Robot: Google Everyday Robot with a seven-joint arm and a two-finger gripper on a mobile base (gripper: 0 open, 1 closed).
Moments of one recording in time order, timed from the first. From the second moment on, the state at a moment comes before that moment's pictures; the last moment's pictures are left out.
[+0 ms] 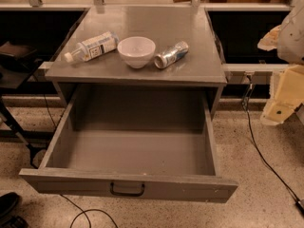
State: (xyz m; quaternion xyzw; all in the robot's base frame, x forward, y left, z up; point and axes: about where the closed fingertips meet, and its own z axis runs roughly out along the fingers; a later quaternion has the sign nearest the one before) arm 0.438 -0.216 0.977 -0.60 0.78 -0.04 0.16
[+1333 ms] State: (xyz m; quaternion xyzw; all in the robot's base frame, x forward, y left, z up) arm 0.529 -0.161 0.978 -0.63 0.75 -0.05 0.22
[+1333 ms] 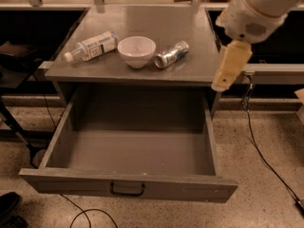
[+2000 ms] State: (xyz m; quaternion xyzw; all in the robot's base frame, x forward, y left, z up) arm 0.619 -0.117 0.978 -0.67 0.71 -0.08 0.20
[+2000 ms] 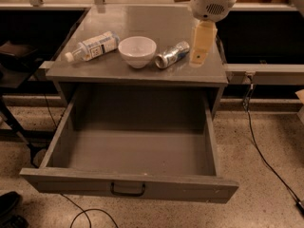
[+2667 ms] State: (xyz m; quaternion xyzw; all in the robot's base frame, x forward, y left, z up) arm 0.682 -0.125 0.951 -0.69 0.70 -0.09 0.16
